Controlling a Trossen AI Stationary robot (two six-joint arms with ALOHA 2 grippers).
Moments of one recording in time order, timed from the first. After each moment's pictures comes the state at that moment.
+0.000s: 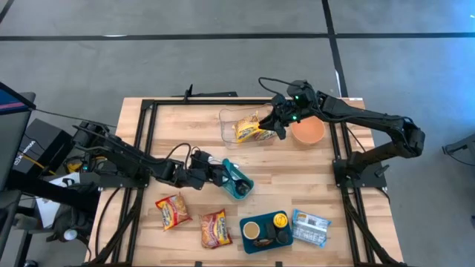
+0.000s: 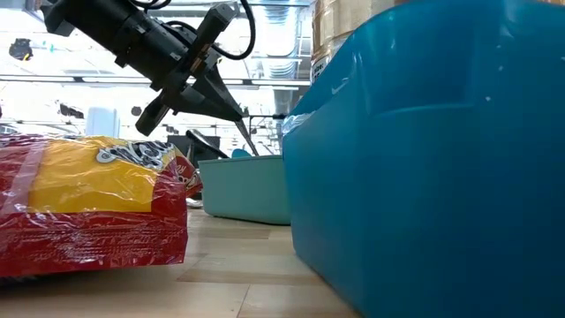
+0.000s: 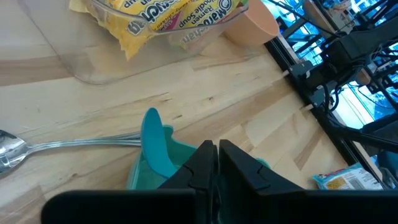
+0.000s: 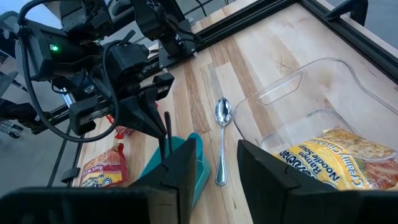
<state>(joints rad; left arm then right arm) -0.31 1.45 0.67 0.16 -0.71 -1.15 -0.47 1.33 1.09 -0.31 -0.49 0.20</state>
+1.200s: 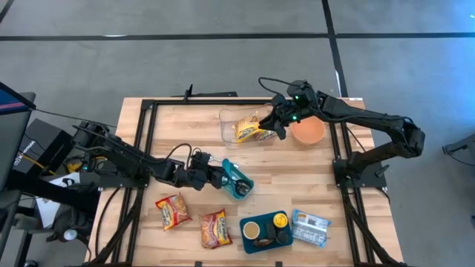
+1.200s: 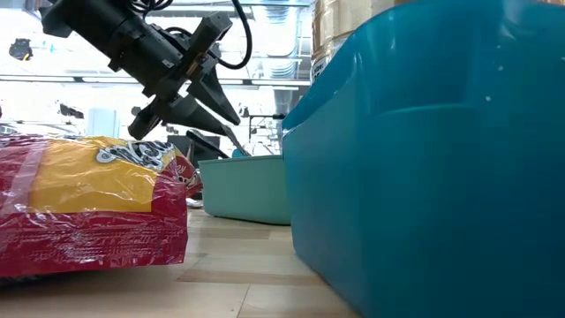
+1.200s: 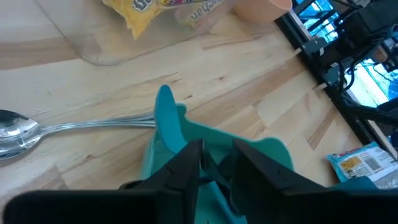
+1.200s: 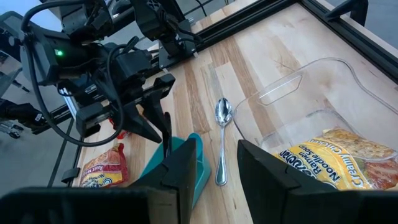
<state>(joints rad) -0.31 1.45 0.67 0.09 -0.65 -1.16 -0.47 1.33 1.09 -0.31 -0.49 0.20</state>
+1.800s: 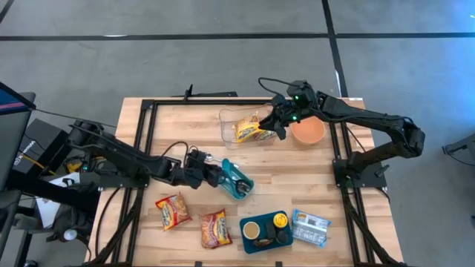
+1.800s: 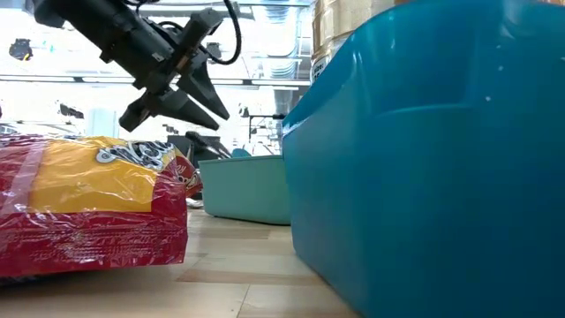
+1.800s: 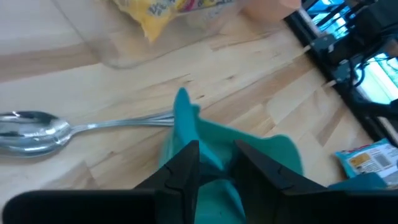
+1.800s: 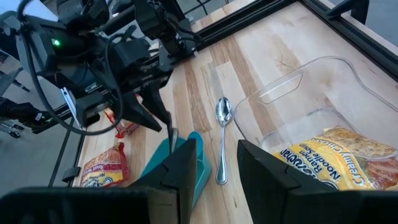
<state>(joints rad) -0.31 1.39 0.67 -0.02 -0.65 -1.16 -0.46 1.33 1.09 -0.32 -0.49 0.20</state>
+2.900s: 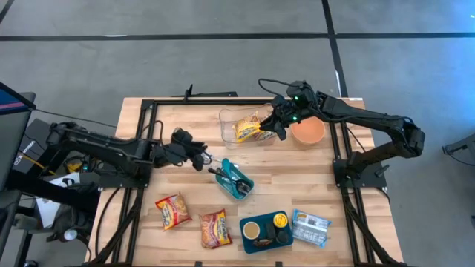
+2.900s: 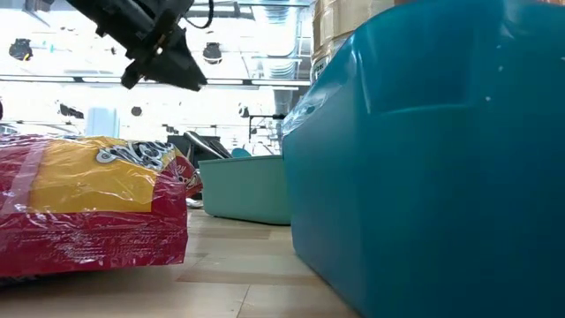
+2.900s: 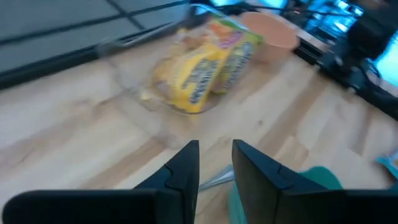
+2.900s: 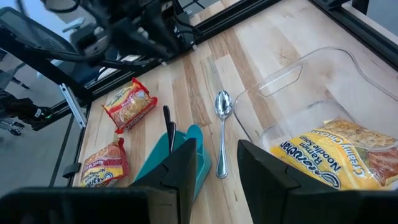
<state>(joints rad) -0.15 1.03 0.67 -0.26 -0.66 -0.70 -0.46 1.33 1.09 -0.34 -0.49 0.20</state>
